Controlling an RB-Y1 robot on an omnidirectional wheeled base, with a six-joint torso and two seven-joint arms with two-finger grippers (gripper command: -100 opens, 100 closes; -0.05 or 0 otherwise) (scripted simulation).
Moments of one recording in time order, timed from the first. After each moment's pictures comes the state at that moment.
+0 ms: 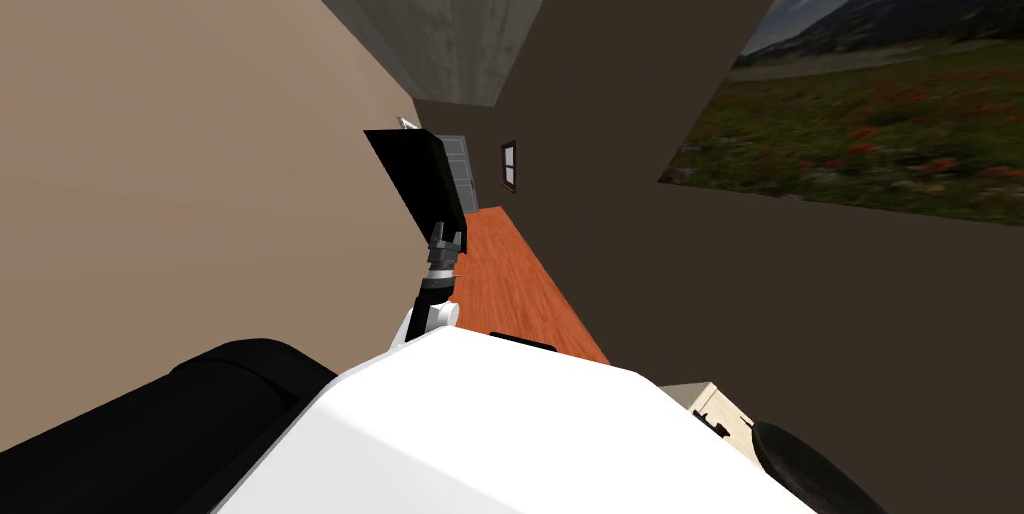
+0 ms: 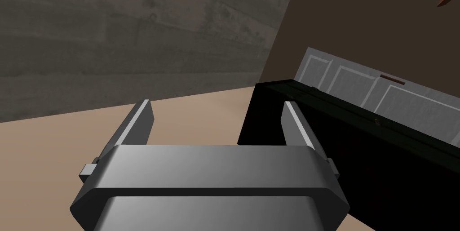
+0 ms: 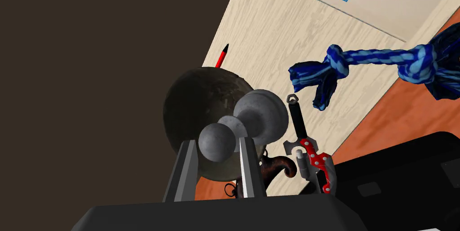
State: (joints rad) left arm 0.50 0.00 0.03 -2.23 0.02 -0.44 0.12; right arm 0.90 -1.24 -0.07 -0.91 0.97 -0.46 0.83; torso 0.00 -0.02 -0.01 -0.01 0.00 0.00
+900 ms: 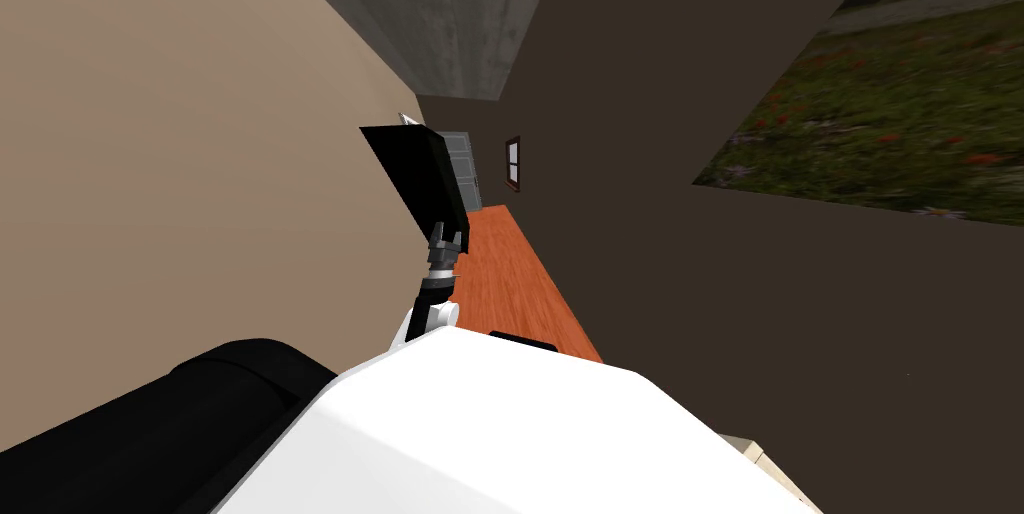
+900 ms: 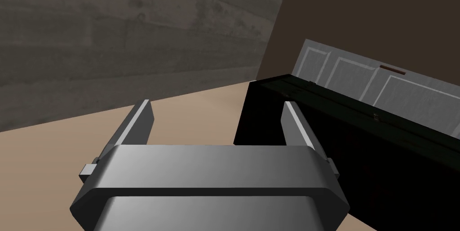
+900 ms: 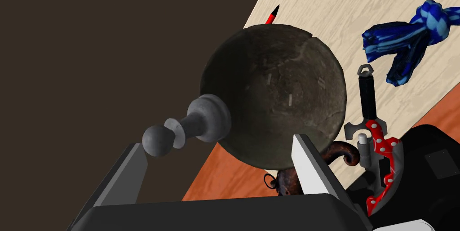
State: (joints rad) left arm 0.50 0.00 0.03 -2.23 0.02 -0.44 0.12; right arm 0.91 -1.21 -0.06 -0.95 1.03 -0.44 0.78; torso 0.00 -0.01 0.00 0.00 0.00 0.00
